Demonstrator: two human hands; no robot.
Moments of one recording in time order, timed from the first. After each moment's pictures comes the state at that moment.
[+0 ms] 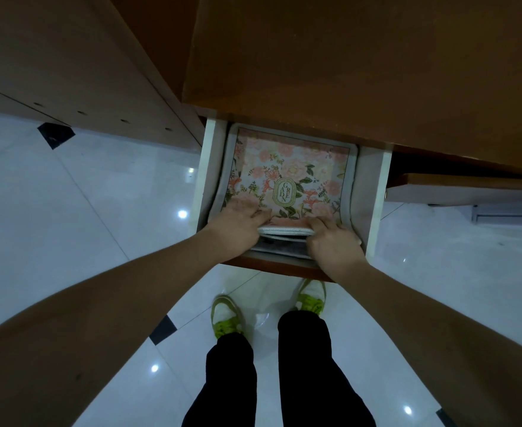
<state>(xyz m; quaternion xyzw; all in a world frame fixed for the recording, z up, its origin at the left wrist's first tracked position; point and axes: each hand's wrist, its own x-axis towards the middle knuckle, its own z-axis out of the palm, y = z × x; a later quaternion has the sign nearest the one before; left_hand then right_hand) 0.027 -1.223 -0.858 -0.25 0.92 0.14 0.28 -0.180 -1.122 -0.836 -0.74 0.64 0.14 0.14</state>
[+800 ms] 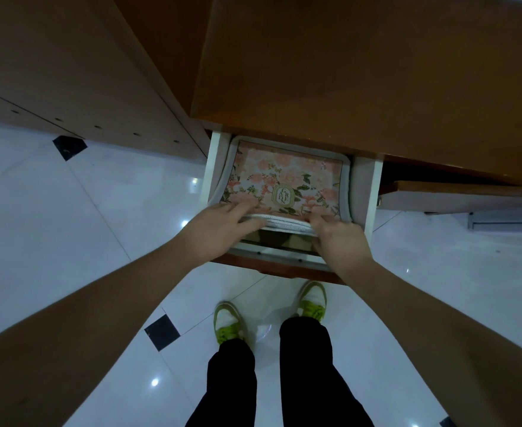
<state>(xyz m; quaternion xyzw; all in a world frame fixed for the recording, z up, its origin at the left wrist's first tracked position) 0.064 -1.230 -0.795 -0.22 0.96 0.15 0.00 -0.188 -1.137 -0.795 -0.72 0.68 0.06 0.13</state>
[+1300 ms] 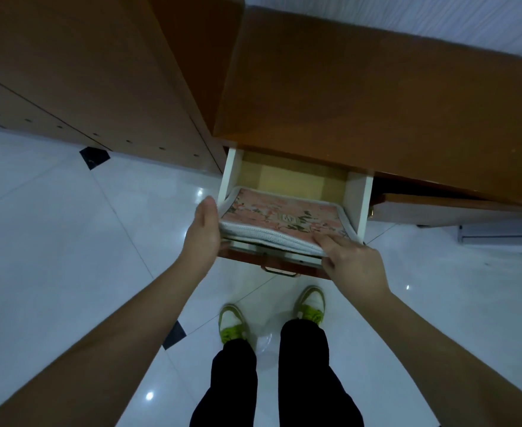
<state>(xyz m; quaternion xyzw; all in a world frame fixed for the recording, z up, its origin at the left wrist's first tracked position) 0.067 -1.197 -0.707 -0.71 0.31 0.60 -0.20 -0.183 -1.095 -0.717 -0.74 0.66 -0.08 0.06</state>
